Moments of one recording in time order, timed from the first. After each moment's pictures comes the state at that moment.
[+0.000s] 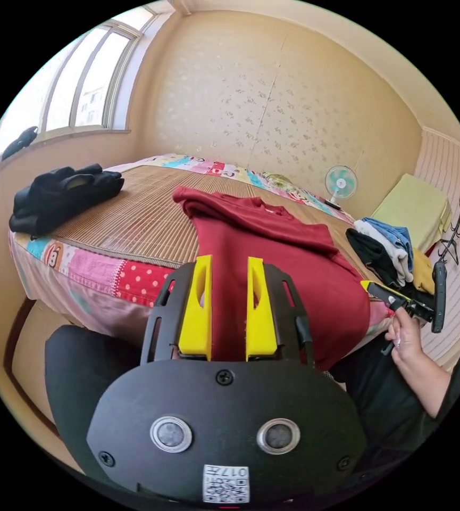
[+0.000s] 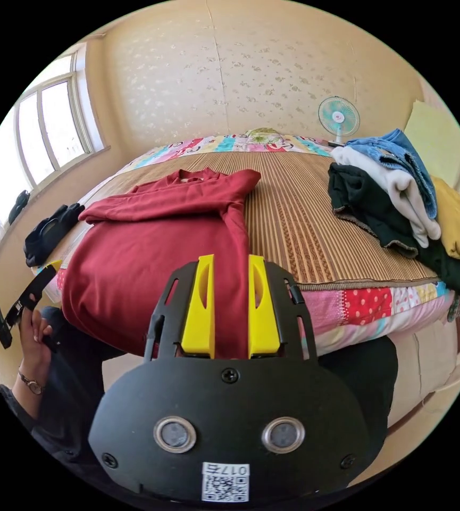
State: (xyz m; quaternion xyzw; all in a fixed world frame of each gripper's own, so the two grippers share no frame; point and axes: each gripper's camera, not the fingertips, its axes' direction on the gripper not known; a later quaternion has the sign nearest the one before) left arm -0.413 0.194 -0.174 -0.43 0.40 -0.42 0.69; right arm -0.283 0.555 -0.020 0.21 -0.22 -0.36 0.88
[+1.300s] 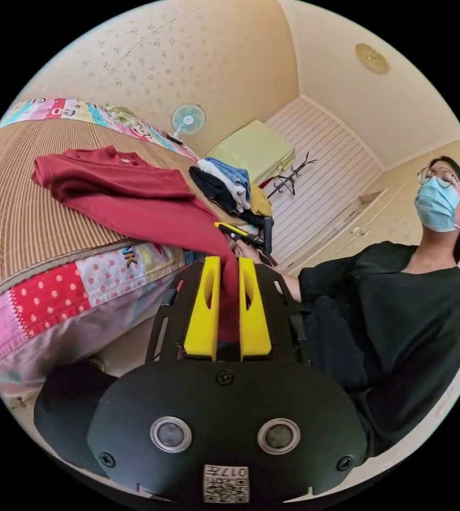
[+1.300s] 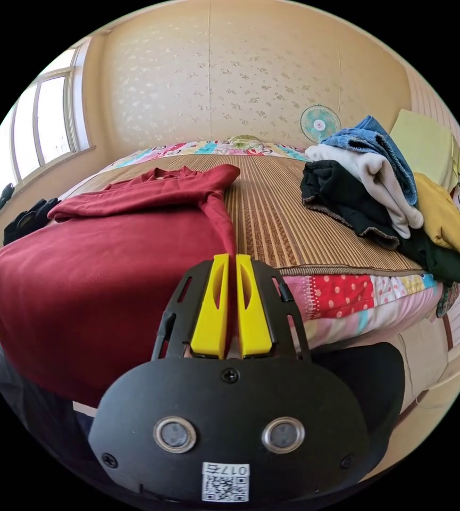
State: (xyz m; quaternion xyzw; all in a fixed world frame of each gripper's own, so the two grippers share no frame) left arm -0.499 0.261 -0.054 -0.26 0.81 -0.37 0.36; right arm -0.172 0.547 0.009 0.26 -0.18 -0.35 0.88
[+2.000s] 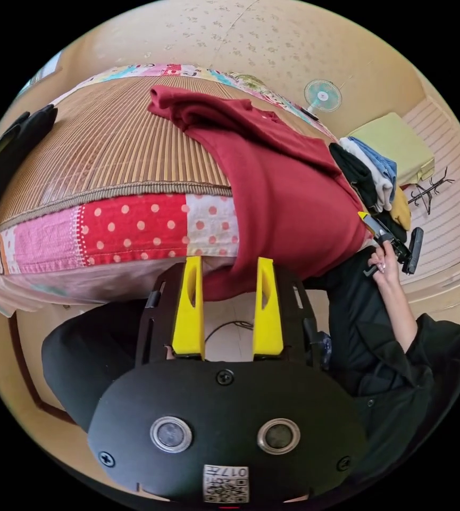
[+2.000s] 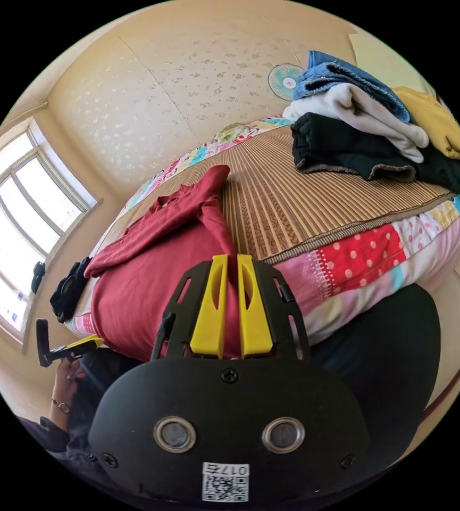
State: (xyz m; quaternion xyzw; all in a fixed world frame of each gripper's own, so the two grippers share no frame) left arm -0.389 0.232 -0.086 -0.53 0.61 -0.28 0.51; right arm -0.098 0.480 0.016 0.16 -0.33 -0.23 0.90
